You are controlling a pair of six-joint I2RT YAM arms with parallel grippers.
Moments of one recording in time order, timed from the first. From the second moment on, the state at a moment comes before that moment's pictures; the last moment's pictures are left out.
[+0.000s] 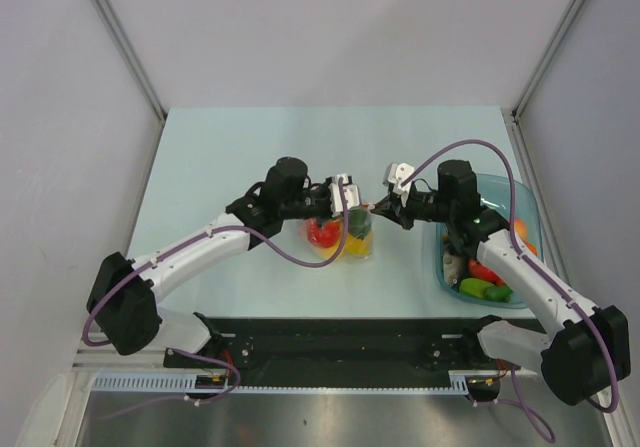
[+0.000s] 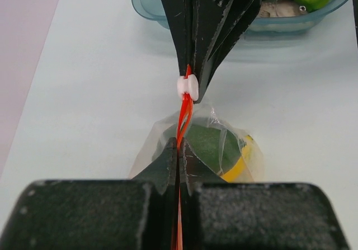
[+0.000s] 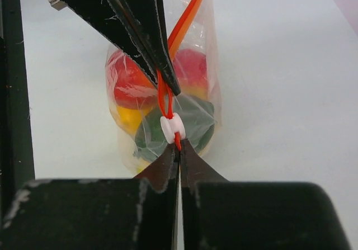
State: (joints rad) left arm -0.75 1.38 1.04 -0.06 0.52 0.57; right arm 0.41 1.12 0.85 -0.14 -0.76 -0.48
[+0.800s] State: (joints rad) left arm -0.81 1.43 1.20 -0.16 0.64 0.65; right arm 0.41 1.09 0.82 -0.11 -0.75 -0.49
